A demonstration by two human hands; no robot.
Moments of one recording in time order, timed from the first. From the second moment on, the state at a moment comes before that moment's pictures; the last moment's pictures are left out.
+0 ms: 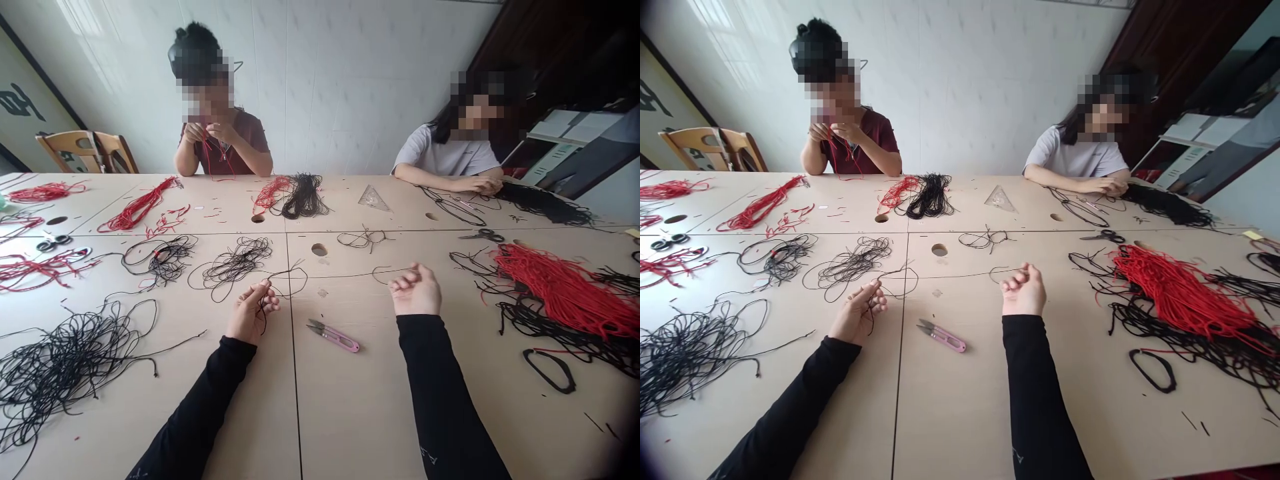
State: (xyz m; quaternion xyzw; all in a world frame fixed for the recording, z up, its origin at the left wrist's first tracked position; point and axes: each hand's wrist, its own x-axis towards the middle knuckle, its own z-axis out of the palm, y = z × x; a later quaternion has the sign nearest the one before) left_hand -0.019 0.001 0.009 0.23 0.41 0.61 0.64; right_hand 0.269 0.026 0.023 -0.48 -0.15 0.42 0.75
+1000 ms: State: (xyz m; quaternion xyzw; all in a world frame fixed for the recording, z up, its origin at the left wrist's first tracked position) left_hand 0.029 -0.028 0.025 0.10 0.30 0.49 0.81; right_hand 0.191 0.018 0.019 -0.46 -0.59 0.40 0.54
